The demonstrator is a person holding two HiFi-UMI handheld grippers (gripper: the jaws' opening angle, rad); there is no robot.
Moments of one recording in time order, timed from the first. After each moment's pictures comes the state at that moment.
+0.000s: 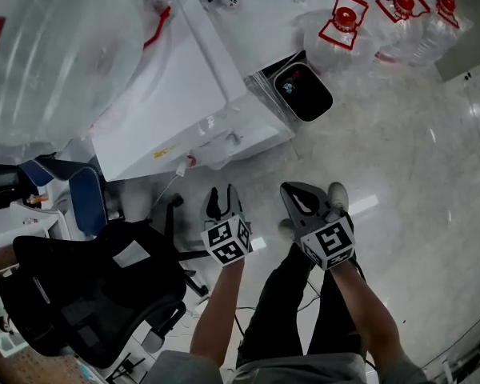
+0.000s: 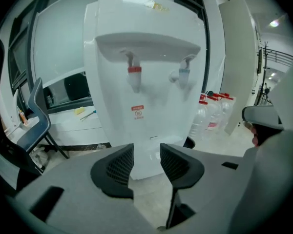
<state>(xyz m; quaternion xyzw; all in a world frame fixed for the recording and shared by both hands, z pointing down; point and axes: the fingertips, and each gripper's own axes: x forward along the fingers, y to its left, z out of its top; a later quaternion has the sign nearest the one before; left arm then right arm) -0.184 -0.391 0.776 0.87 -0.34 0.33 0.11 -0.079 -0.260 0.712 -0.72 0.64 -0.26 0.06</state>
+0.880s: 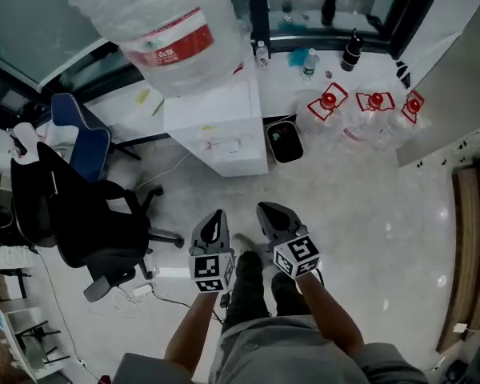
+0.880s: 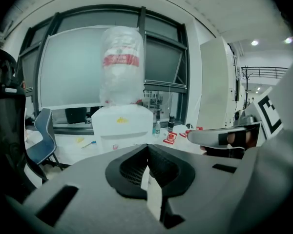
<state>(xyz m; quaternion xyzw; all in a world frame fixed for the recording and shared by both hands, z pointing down) -0.215 -0.214 0.483 0.93 -0.32 0.19 0.08 -0.127 -0.165 0.482 -0.66 0.72 -0.22 0.05</state>
